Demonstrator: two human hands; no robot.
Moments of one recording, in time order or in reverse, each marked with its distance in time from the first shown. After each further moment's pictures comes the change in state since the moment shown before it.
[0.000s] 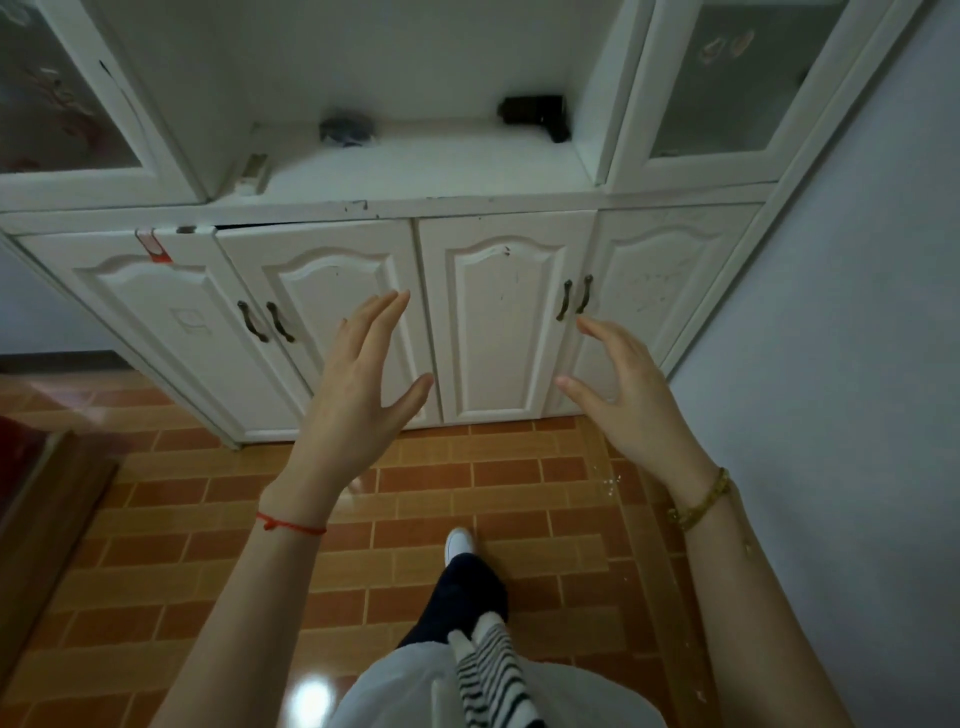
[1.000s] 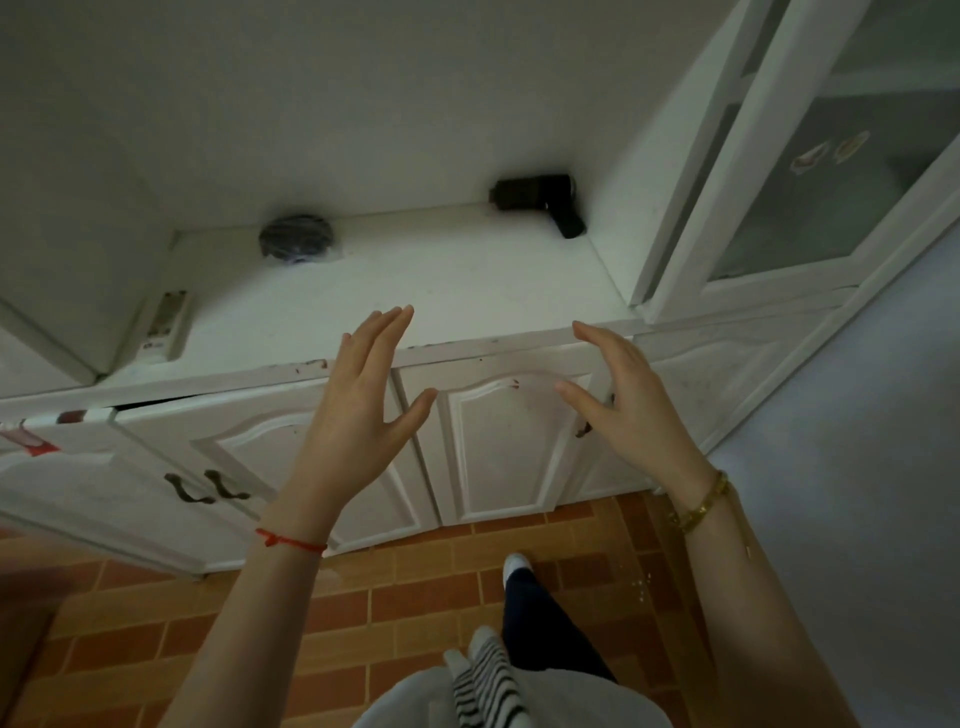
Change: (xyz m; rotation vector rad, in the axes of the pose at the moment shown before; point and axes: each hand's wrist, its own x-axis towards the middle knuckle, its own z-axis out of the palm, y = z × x) left_hand 0.318 -0.146 0.069 -0.035 -0.072 0.025; right_hand 0.341 0.052 0.019 0.033 0.038 0.027
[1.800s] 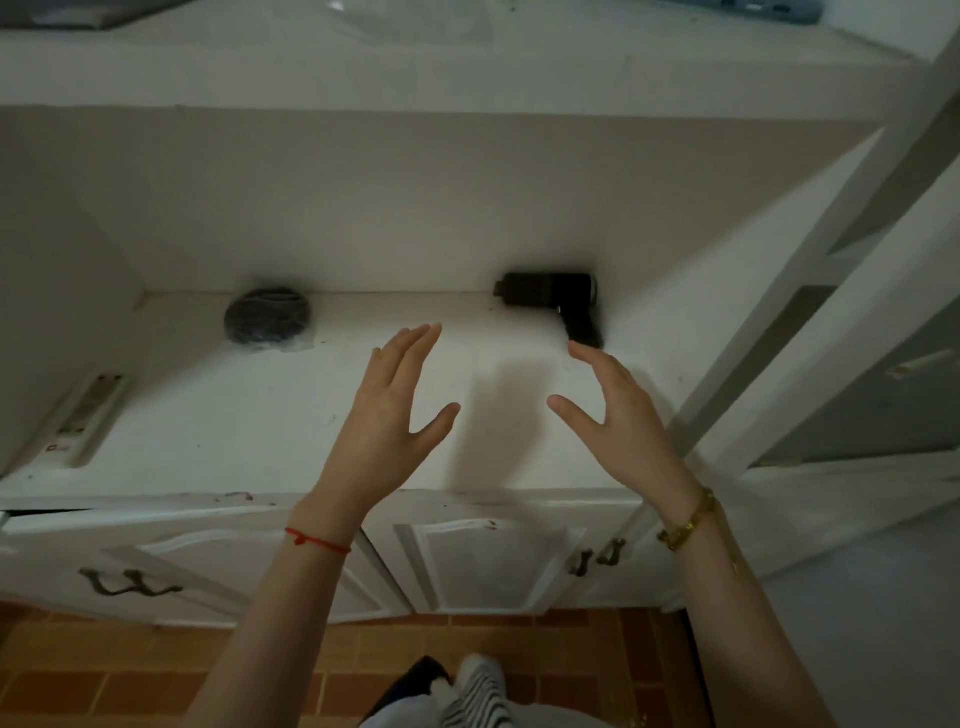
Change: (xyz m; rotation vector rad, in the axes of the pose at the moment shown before) left_hand 0.196 -0.023 0.082 -0.010 0.077 -0.084; right_hand 0.218 0.076 -0.032 0.027 -0.099 -0.046
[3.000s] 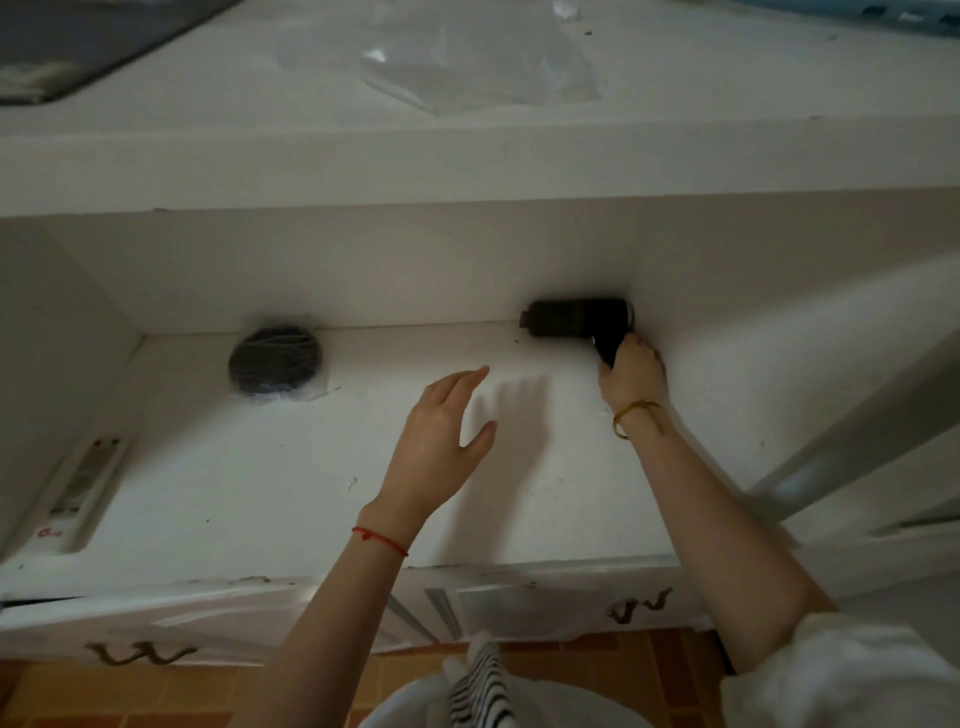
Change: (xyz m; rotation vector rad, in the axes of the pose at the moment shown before) left_hand 0.067 -0.053 0.038 -0.020 -0.116 -0.054; right_hand 0.177 0.085 0.056 -0.434 0.238 0.376
